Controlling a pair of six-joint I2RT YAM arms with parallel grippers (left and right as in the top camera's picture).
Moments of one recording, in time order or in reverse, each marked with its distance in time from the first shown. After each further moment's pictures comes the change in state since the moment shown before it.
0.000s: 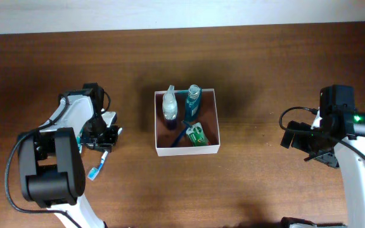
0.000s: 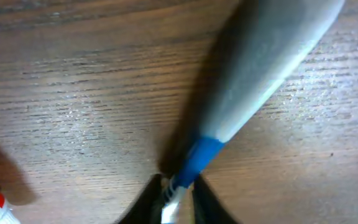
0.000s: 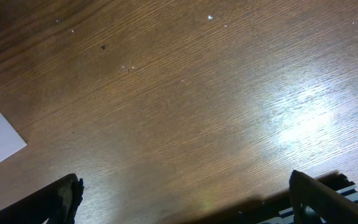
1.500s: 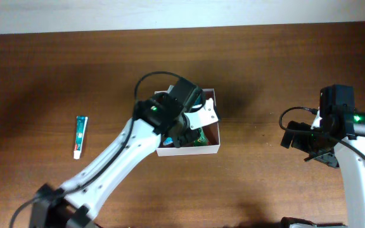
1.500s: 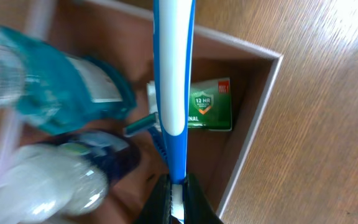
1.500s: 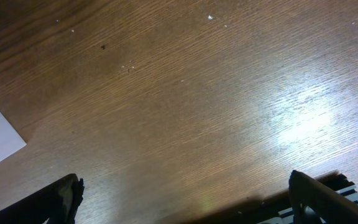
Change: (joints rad) left arm -0.713 -0.299 0.145 0.168 0.085 0.436; right arm 0.000 0.000 0.000 0.000 0.000 -0.003
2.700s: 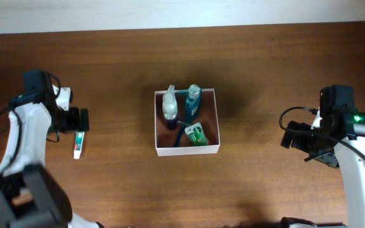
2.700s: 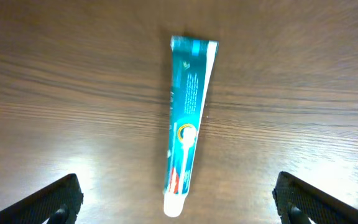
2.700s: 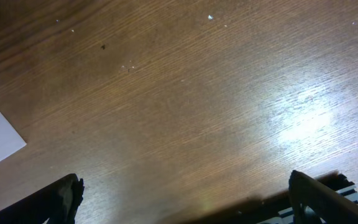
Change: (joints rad) left arm 0.958 0.100 -0.095 -0.029 -0.097 -0.361; right arm 0.000 0.000 0.000 0.001 0.000 0.000
